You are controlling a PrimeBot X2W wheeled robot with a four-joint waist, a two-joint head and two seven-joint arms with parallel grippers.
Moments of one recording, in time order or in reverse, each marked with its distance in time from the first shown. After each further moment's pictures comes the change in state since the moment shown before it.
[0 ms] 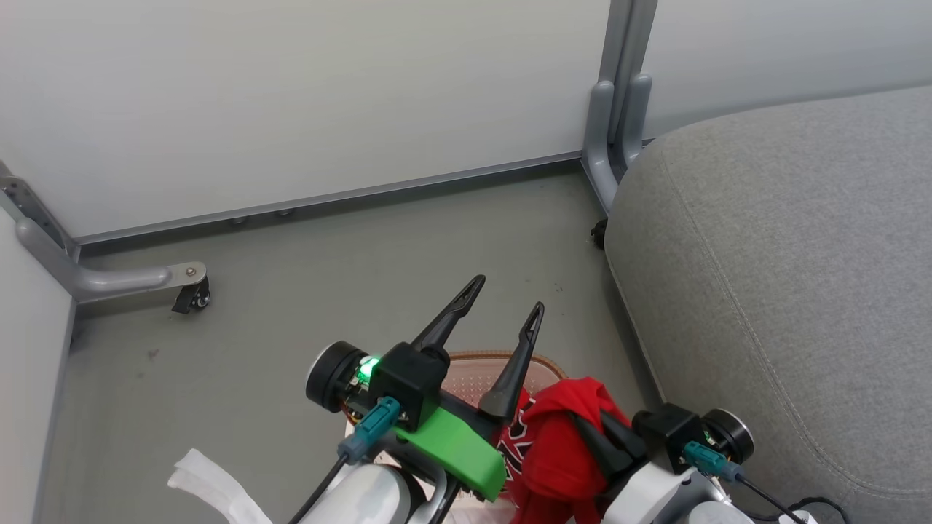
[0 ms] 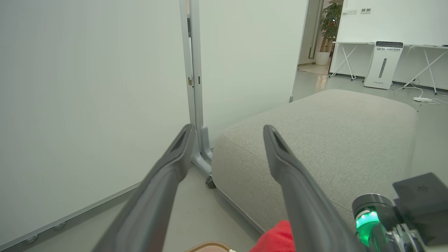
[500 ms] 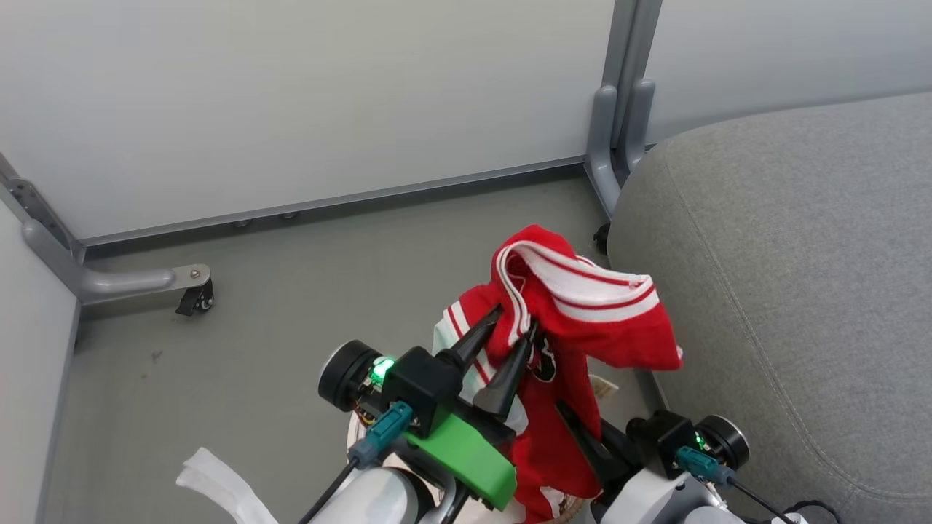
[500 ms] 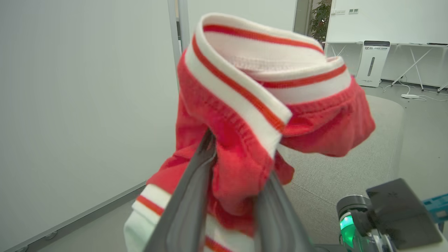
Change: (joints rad) left arm 0.000 -0.004 -0.018 -0.020 0.007 -0.028 0.015; right arm -0.005 0.003 0.012 0.032 -0.005 0.000 0.000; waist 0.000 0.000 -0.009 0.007
